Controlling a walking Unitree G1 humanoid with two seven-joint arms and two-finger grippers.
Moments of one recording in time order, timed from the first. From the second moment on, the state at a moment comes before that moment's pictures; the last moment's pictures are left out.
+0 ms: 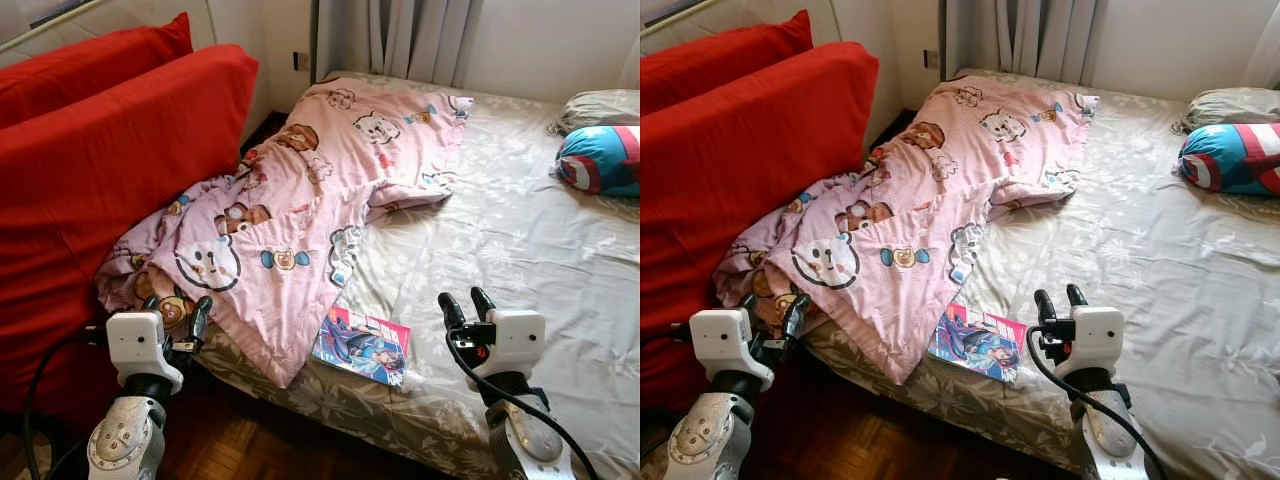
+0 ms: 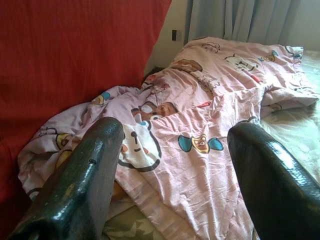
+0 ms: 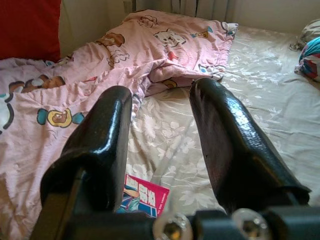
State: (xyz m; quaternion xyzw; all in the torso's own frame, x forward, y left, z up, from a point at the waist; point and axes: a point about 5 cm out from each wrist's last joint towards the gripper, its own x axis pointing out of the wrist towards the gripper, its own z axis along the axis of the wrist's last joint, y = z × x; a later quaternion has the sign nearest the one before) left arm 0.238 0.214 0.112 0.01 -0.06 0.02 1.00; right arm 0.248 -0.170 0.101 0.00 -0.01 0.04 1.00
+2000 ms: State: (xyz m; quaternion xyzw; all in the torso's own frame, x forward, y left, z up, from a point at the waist) left arm 0.237 0.217 0.088 0.00 -0.02 0.03 1.00; right arm 0.250 -0.160 0.069 0.04 0.03 0.06 1.00
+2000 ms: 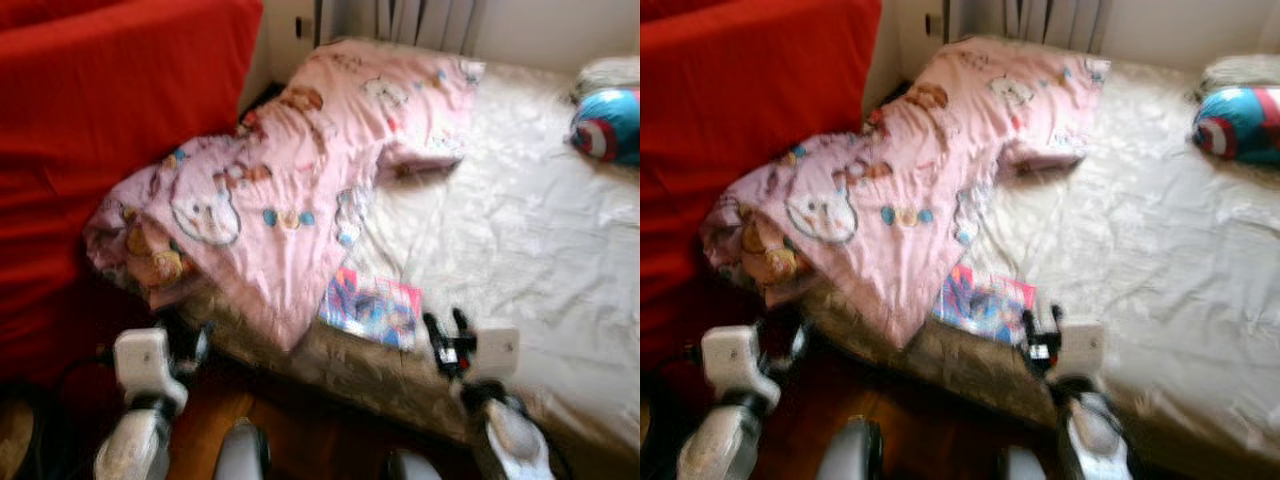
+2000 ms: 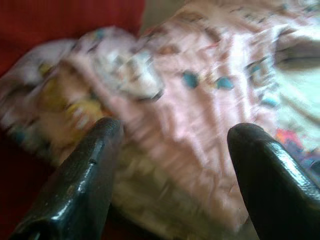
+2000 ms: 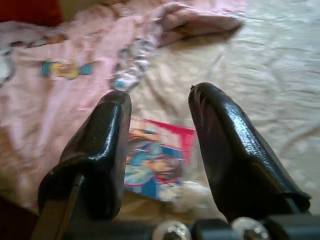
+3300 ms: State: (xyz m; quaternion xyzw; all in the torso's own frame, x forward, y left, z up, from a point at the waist) left arm 0.259 0.209 0.107 0.00 -0.04 0.00 1.00; right arm 0.305 -0.161 0.009 0.18 0.21 -0.01 0.96
